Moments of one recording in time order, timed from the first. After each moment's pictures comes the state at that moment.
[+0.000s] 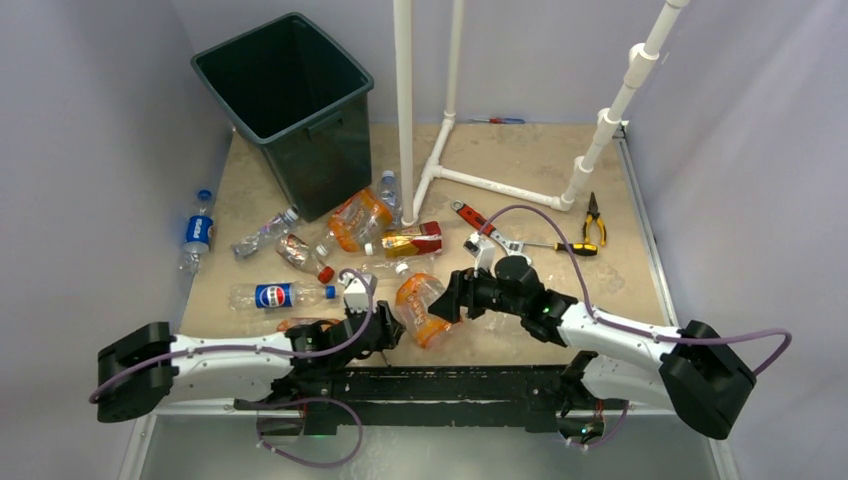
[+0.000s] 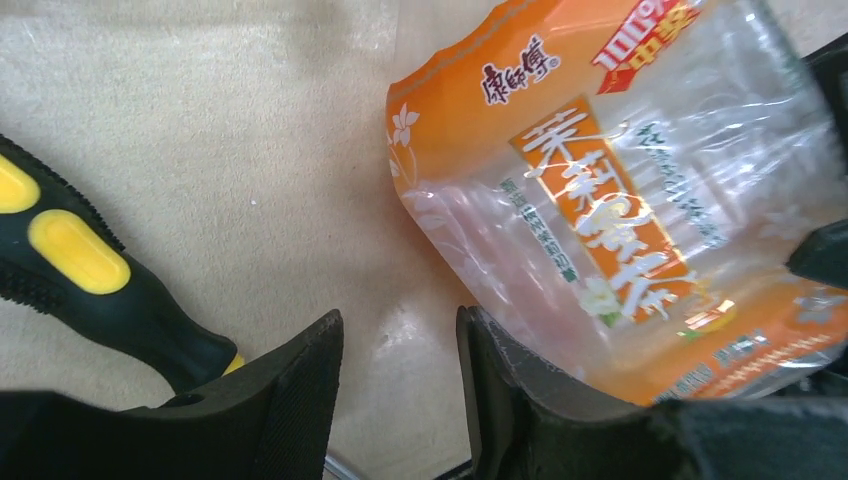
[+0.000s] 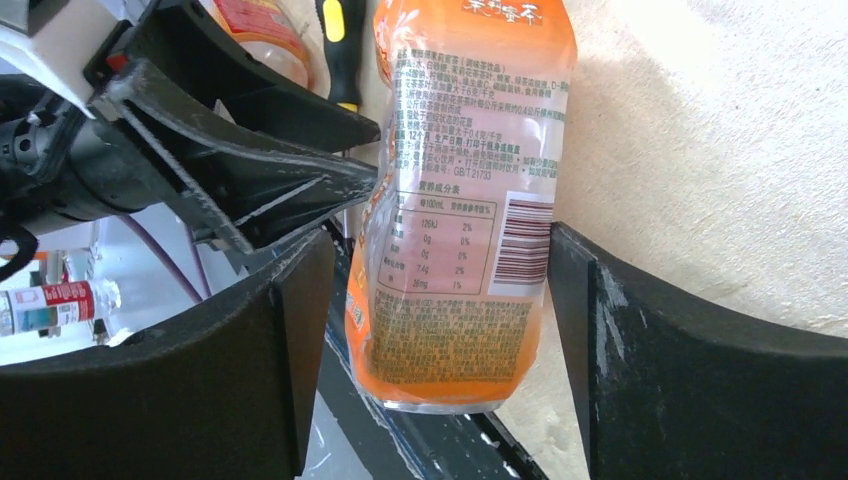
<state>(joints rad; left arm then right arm) -1.22 1.01 0.24 0.06 -0.51 -1.02 0.81 1.12 0.40 0.25 -0.26 0.65</state>
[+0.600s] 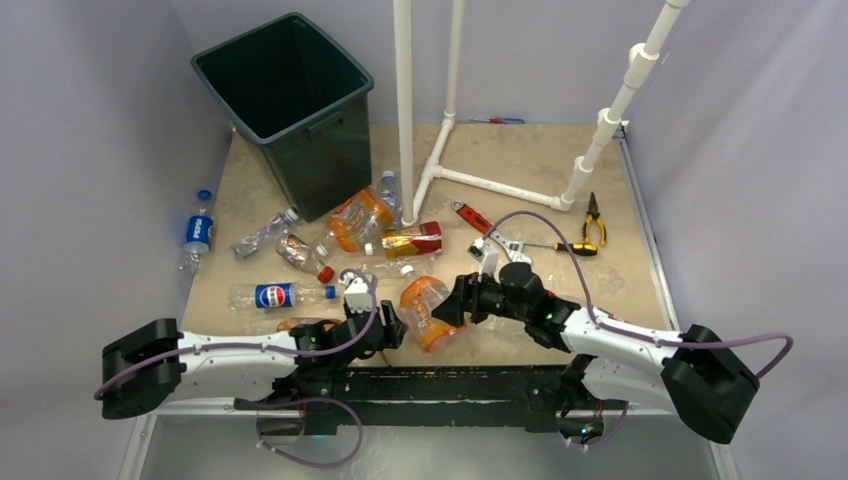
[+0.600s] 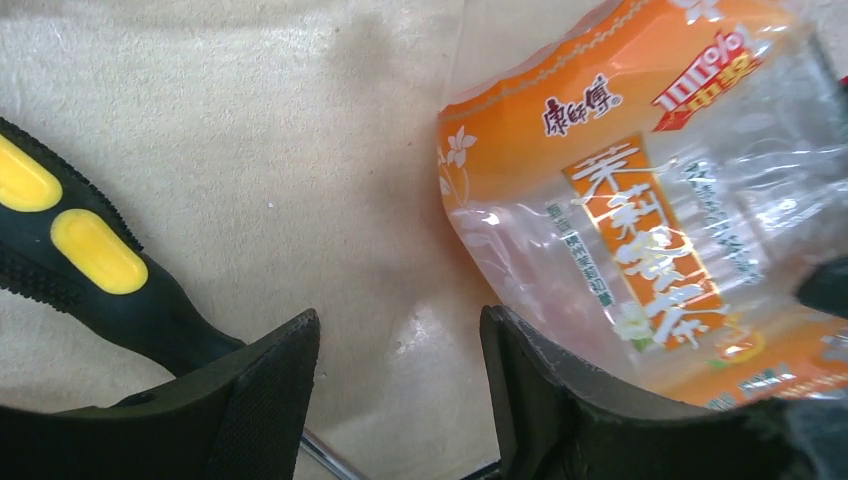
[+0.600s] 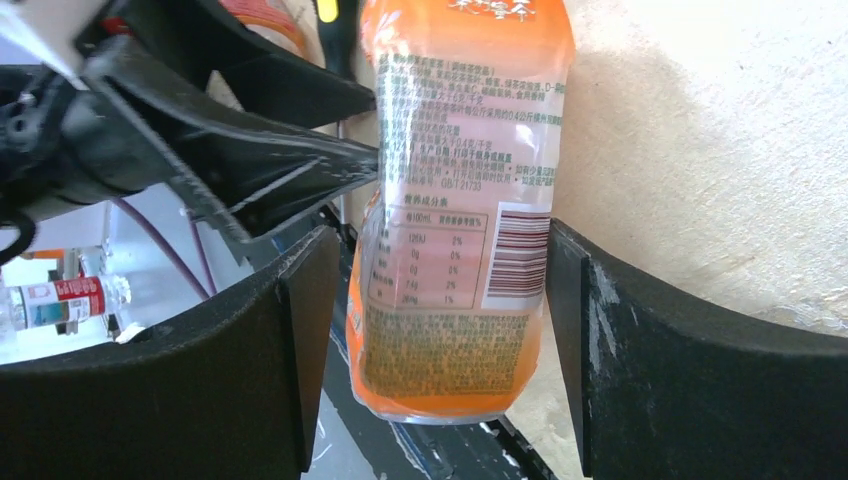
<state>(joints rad) -1.22 0.97 0.24 0.02 -0.54 -1.04 0.82 1.09 0.33 0.29 -0.25 0.68</state>
